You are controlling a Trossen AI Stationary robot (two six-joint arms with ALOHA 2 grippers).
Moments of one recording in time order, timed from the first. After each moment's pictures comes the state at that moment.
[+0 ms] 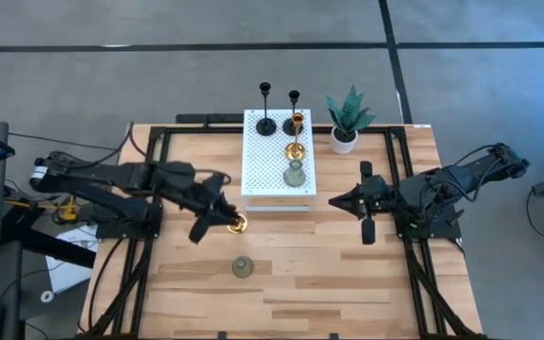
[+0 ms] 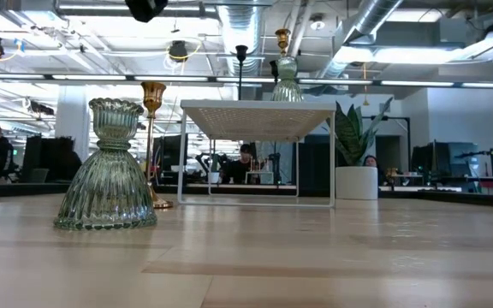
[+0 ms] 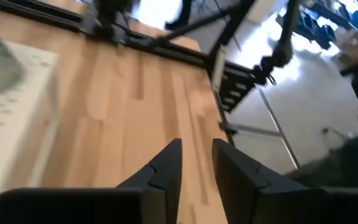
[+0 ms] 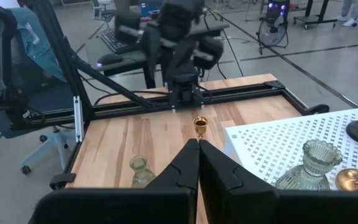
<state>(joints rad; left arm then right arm) -0.14 0.88 0.97 -0.33 0.19 -0.30 0.44 0.97 1.04 -0.36 0.50 0.24</state>
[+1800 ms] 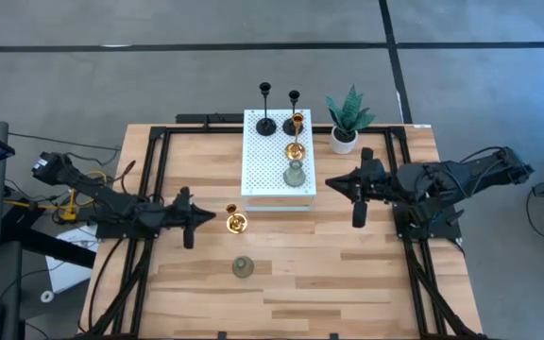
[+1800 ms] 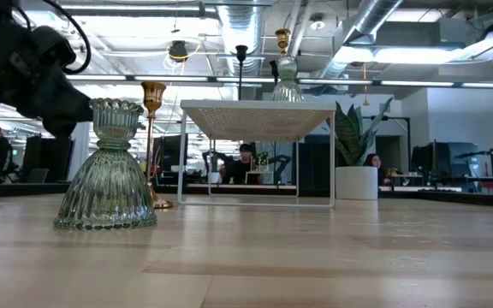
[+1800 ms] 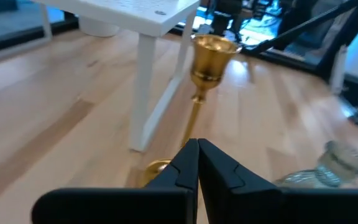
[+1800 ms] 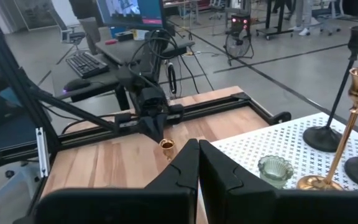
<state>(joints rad) -0.44 0.38 0.01 0.24 -0.56 -0.35 0.32 0.97 1.04 -0.30 0.53 0.24</state>
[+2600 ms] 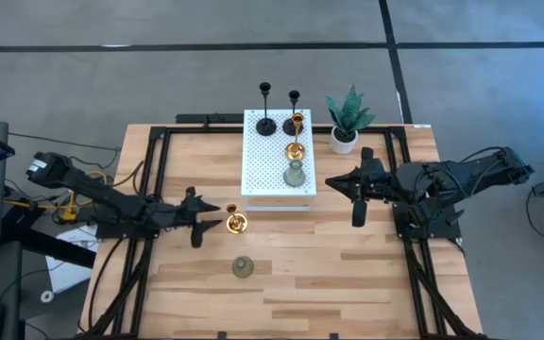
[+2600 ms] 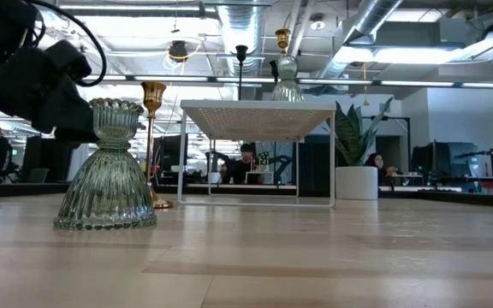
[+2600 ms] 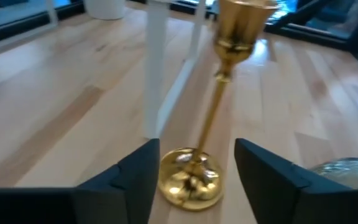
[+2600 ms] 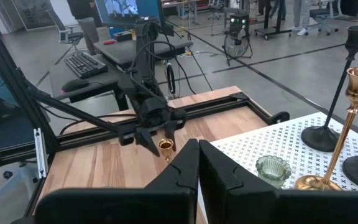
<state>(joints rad) -0.34 0.64 0.01 0.44 -0.49 -0.30 0.32 0.97 1.04 -0.30 0.53 0.24</state>
